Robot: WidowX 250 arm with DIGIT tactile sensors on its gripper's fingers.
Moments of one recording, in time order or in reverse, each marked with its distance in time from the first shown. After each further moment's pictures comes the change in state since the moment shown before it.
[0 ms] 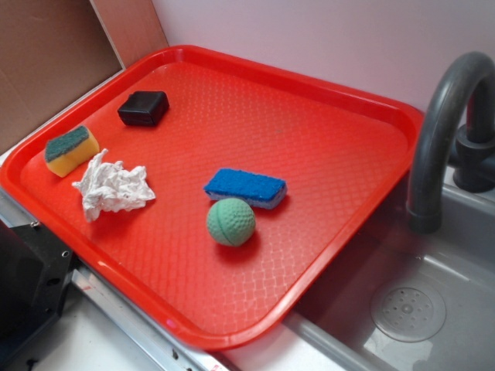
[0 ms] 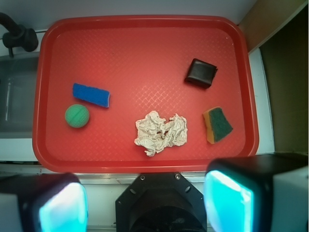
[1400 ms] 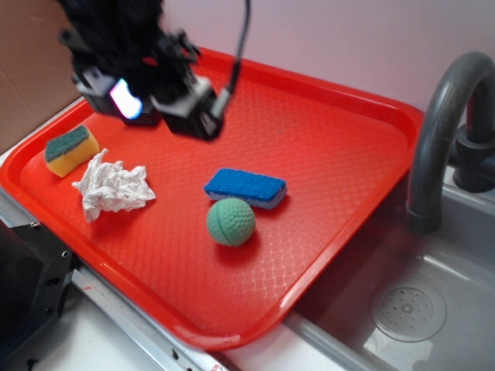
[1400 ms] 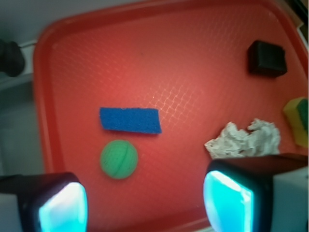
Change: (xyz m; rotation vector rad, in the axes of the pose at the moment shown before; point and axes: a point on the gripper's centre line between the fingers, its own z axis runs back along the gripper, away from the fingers) arm 0.042 -0.094 -0.119 0.043 -0.006 0.224
